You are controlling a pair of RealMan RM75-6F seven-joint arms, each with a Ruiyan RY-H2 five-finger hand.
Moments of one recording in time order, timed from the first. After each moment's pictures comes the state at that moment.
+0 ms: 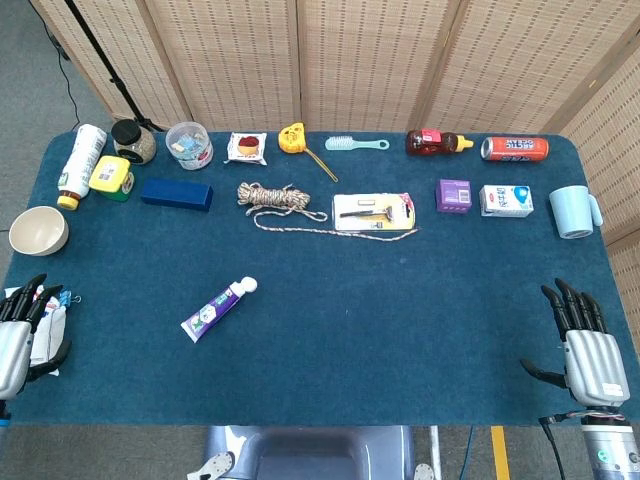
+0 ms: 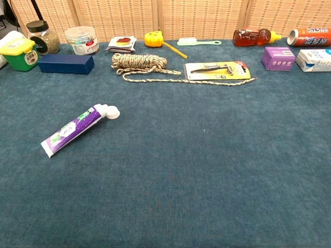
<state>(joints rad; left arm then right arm) -0.07 -1.01 -0.04 -1.91 1.43 1.48 0.21 0.07 -1.09 0.08 -1.80 -1.47 1.48 -0.04</state>
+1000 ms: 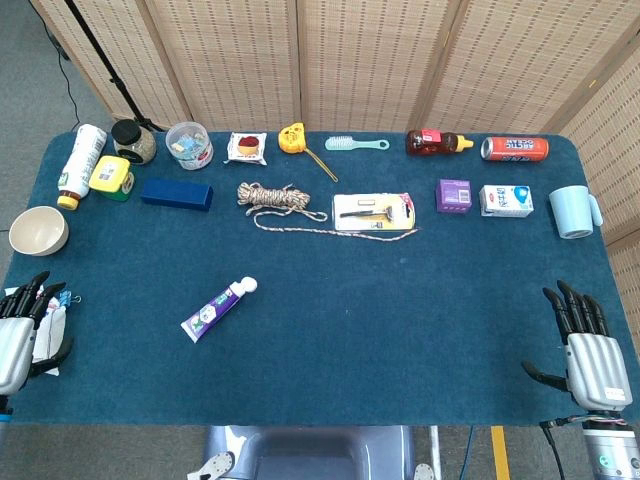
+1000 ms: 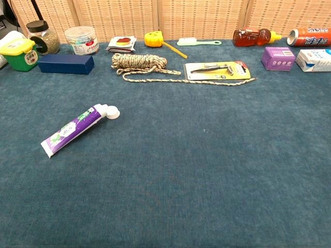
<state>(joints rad) -0.09 -1.00 -0.05 -1.91 1.42 1.45 0.20 0.05 -1.08 0.07 -1.82 -1.48 1.50 -0.06</state>
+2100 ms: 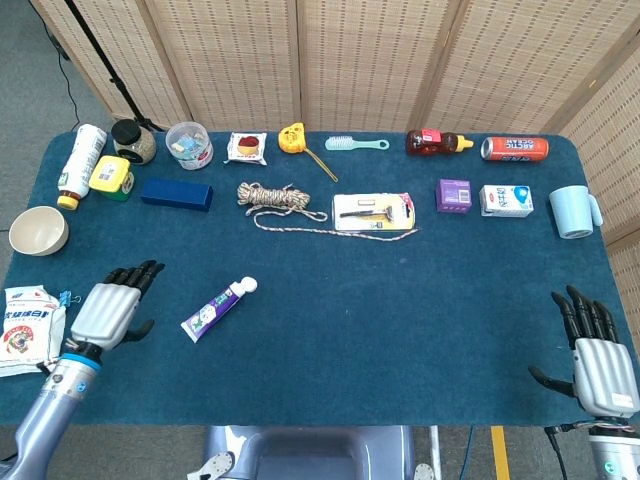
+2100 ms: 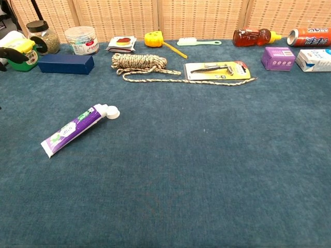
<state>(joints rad) -0.40 -1.14 -0.13 -1.93 1.16 1.10 0.50 0.03 -1.06 0.06 -1.85 -1.46 1.51 -0.10</state>
